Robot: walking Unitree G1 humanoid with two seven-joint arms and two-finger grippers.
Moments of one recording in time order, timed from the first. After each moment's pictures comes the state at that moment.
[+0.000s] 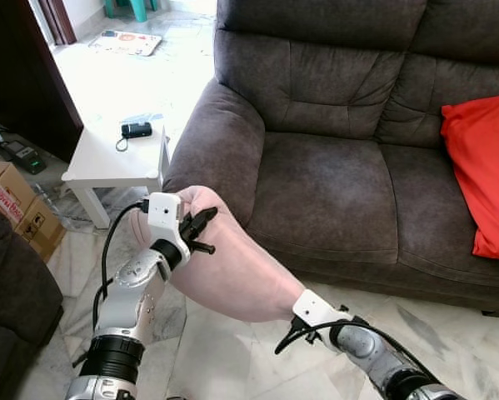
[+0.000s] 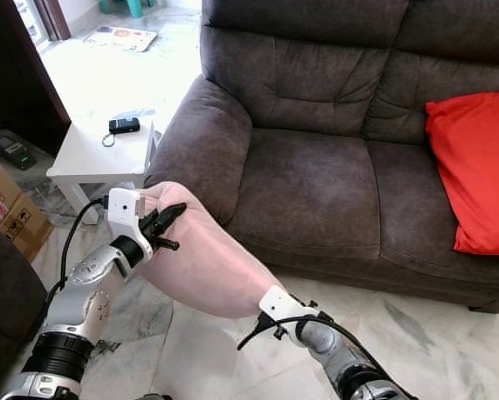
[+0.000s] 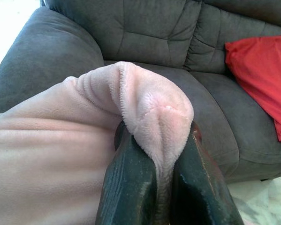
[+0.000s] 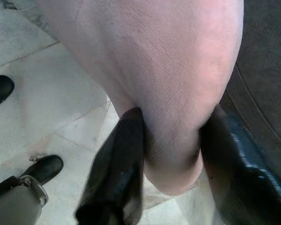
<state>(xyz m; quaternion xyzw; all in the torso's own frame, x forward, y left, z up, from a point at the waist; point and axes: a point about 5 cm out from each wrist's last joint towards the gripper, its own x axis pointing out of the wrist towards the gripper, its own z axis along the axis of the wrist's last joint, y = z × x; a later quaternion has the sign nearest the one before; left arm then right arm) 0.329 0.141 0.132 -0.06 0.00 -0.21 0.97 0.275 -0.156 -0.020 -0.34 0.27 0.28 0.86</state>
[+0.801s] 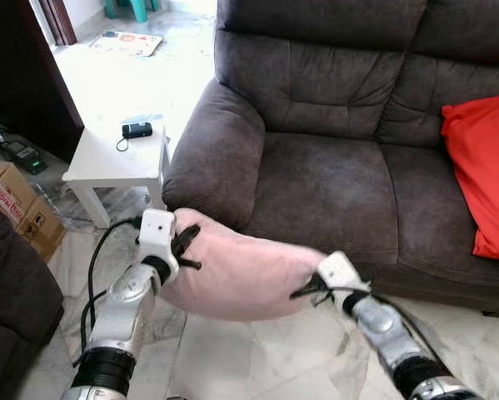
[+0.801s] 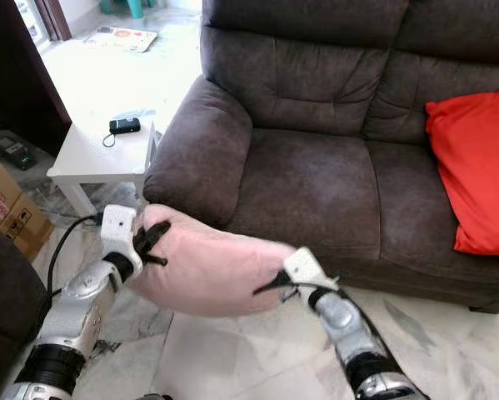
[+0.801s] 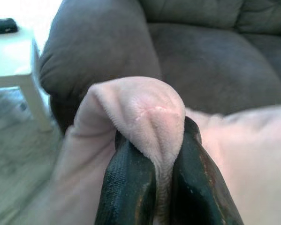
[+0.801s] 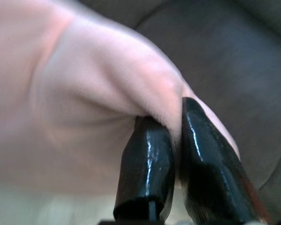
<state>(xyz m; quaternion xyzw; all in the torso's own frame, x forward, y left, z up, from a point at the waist) 0.317 0.162 0.092 -0.01 0.07 -0.13 0.99 0.320 -0.180 0.046 -0.19 0.12 0.12 0.97</state>
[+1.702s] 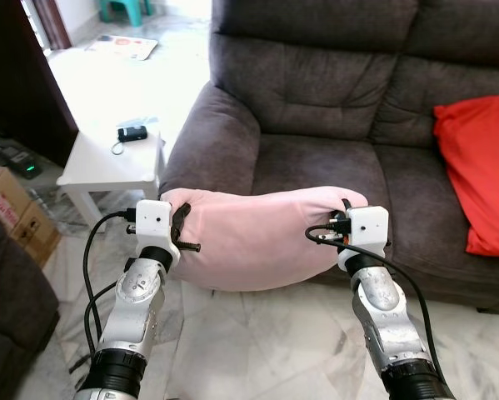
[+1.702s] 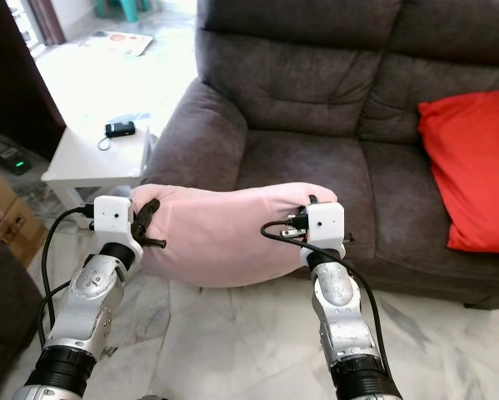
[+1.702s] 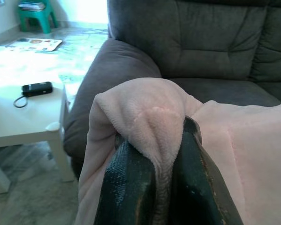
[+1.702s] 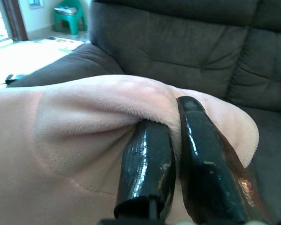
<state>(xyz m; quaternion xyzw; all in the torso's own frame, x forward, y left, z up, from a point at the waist) 0.323 0.155 0.125 0.01 -0.05 -0.05 1.00 0.320 -0.159 0.108 -0.06 -0.03 0.02 1.00</state>
